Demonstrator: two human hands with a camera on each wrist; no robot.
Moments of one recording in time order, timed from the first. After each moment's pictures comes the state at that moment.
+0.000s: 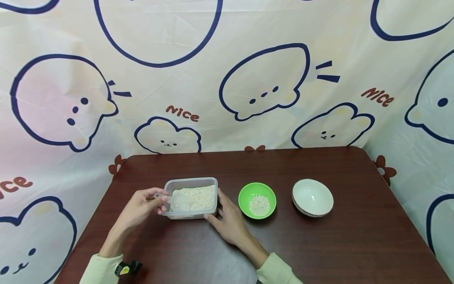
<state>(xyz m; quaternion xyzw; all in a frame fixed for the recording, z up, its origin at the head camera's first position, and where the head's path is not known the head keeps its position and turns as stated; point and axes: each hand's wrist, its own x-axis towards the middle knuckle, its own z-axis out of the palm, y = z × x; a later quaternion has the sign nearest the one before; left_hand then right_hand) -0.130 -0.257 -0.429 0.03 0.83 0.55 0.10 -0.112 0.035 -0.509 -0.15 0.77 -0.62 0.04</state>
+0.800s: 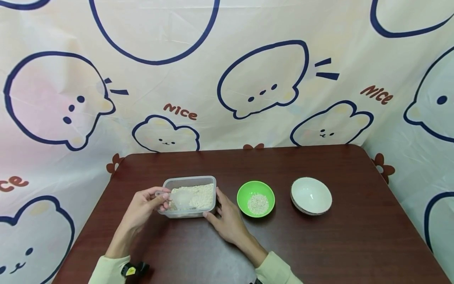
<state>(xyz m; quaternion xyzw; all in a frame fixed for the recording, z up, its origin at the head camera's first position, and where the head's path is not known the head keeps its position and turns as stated) -0.129 -0.247 -0.450 0.00 0.78 0.63 0.06 -0.111 0.037 -0.508 -0.15 0.77 -0.62 0.04</state>
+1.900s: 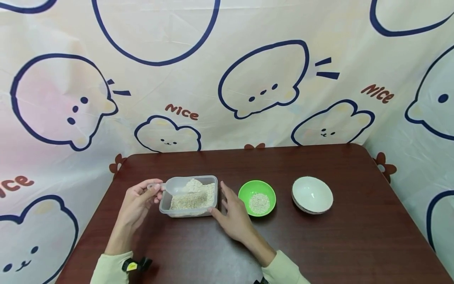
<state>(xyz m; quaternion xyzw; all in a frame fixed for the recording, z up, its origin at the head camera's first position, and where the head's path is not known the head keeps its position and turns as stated) -0.130 -0.252 -0.435 0.01 0.71 0.71 -0.01 -0.105 0.053 -0.479 -0.15 0.77 -0.62 0.02</state>
